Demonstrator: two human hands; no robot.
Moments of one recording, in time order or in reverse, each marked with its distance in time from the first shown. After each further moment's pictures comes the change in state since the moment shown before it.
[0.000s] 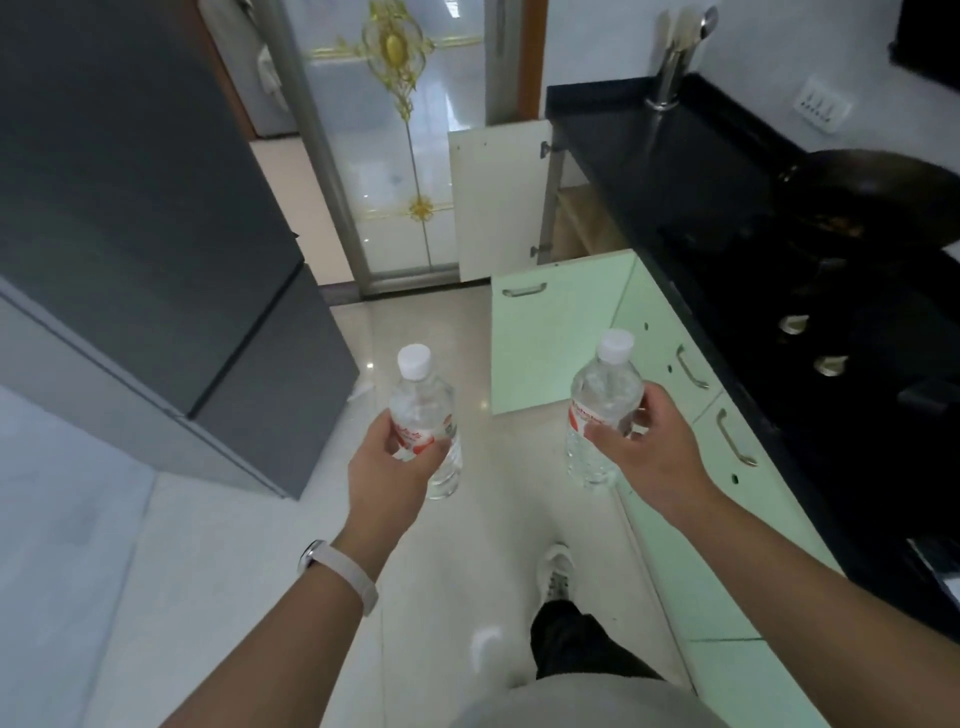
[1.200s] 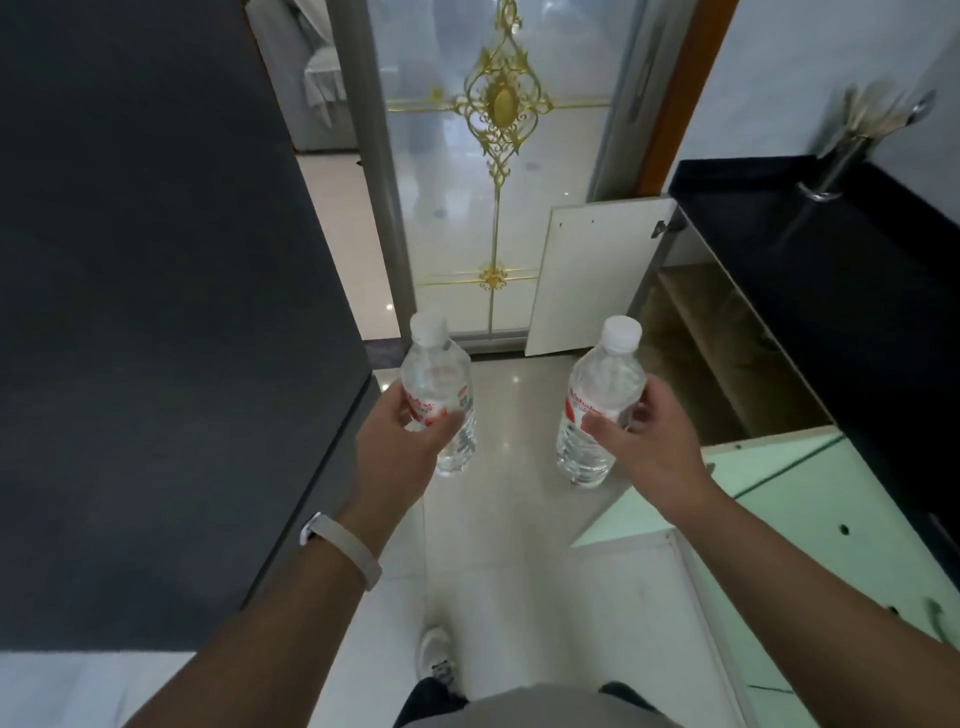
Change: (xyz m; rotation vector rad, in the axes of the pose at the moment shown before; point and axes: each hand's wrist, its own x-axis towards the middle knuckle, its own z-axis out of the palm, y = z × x) left_hand 0.486 0.048 -0.106 -0.085 0.009 0.079; right_hand 0.381 -0.178 0.288 -0.003 -0.041 -0.030
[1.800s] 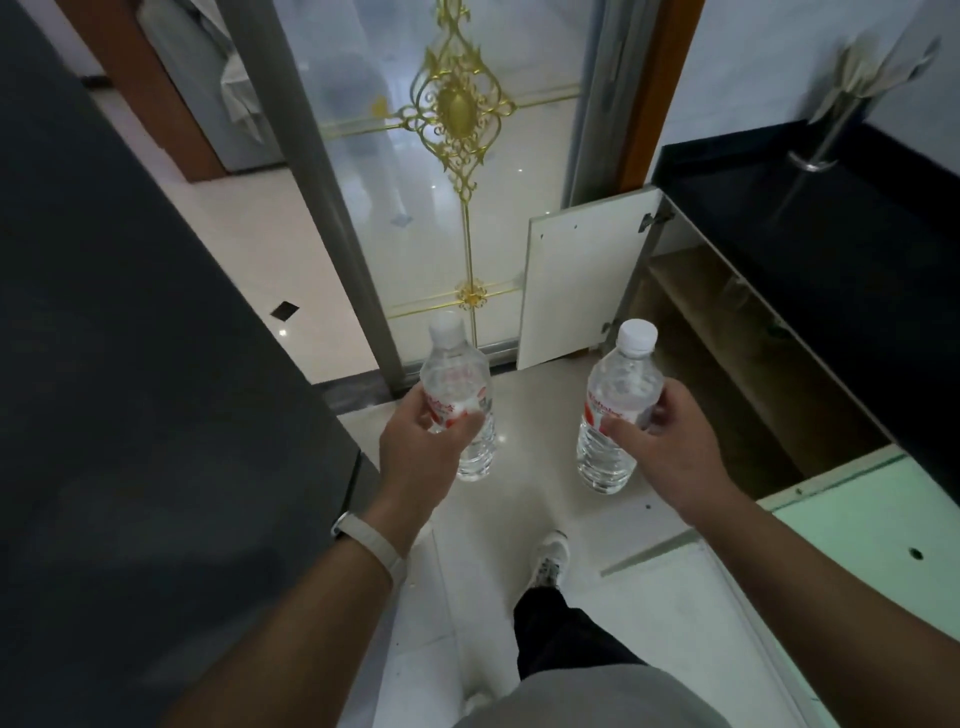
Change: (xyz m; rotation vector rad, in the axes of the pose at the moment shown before) left_hand 0.183 -0.009 0.039 -0.058 -0.187 -0.077; right_hand 0.136 -0.001 0.042 0.057 0.112 0.080
